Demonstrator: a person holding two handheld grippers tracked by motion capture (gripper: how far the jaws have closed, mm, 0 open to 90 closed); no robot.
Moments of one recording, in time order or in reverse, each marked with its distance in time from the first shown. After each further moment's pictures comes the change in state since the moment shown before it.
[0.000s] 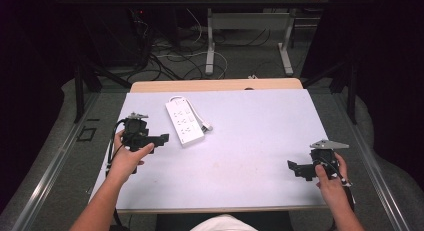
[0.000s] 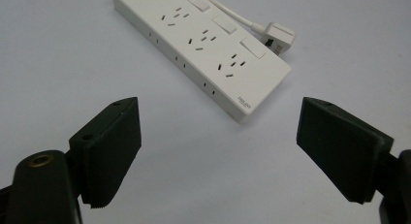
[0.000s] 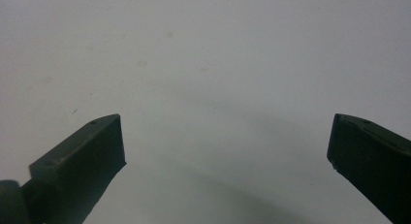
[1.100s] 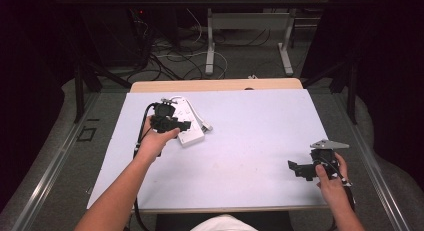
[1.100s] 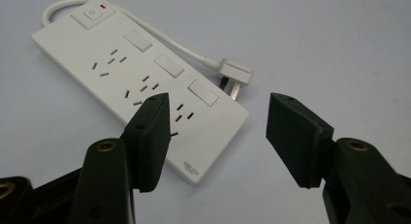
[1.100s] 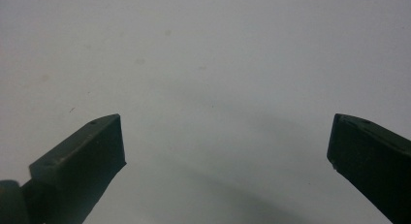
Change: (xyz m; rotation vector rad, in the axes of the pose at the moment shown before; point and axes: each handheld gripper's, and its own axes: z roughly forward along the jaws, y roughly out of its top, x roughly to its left) left arm -0.045 0.053 0.048 0.043 -0.035 0.067; right arm -0.001 0.000 0.001 0.001 -0.005 0.000
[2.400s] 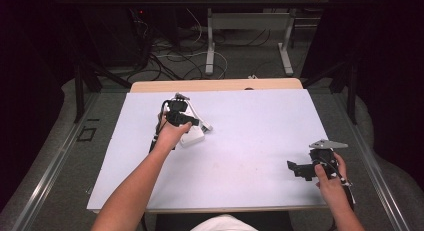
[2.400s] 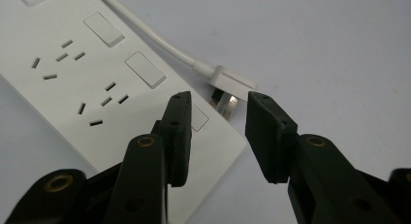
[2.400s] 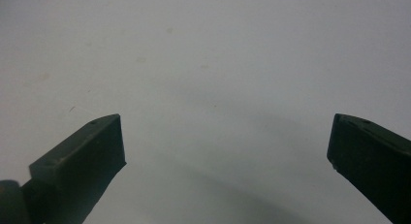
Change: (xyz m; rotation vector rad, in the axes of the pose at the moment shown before) left arm -0.004 0.024 0.060 0.108 -0.038 -0.089; right arm 0.000 0.000 0.003 0.009 0.013 -0.005
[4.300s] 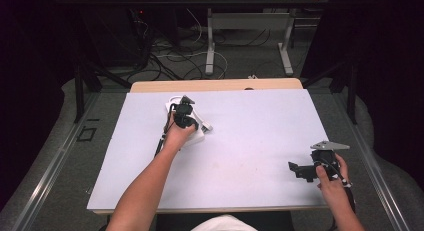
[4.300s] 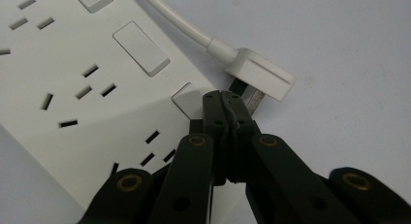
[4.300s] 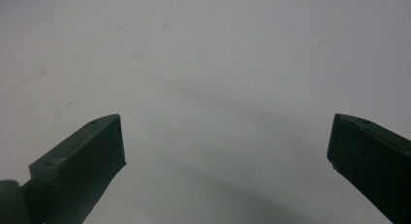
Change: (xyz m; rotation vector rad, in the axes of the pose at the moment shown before) left arm 0.006 0.001 0.041 0.098 0.025 -0.057; right arm -0.001 -0.003 -0.003 0.006 -0.009 0.011
